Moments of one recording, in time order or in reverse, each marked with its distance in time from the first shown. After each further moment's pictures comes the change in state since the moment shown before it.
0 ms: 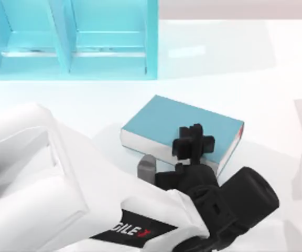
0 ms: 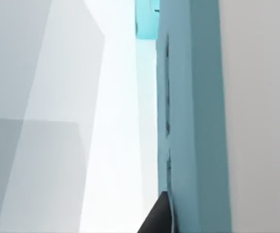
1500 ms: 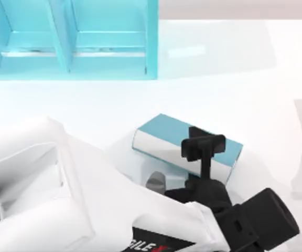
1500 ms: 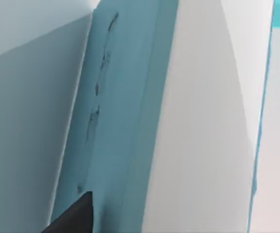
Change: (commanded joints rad) left arm -0.078 0.016 0.063 -0.211 -0.034 -0.225; right arm 0.000 0.000 0.000 0.000 0.000 0.000
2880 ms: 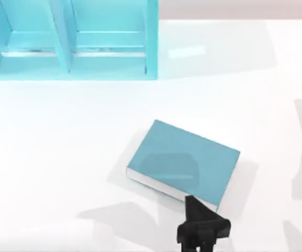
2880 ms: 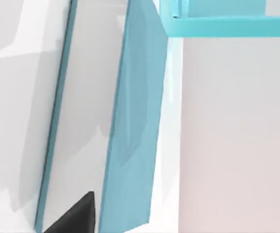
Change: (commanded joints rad) left arm -0.331 0.059 0.188 -1.242 -0.057 -1.108; right arm 0.000 0.000 0.000 0.000 0.000 0.000
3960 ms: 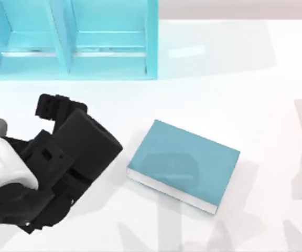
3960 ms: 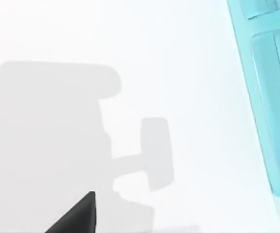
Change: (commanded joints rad) left arm 0.720 -0.909 -0.530 0.559 0.514 1.542; right arm 0.000 0.000 0.000 0.000 0.000 0.000
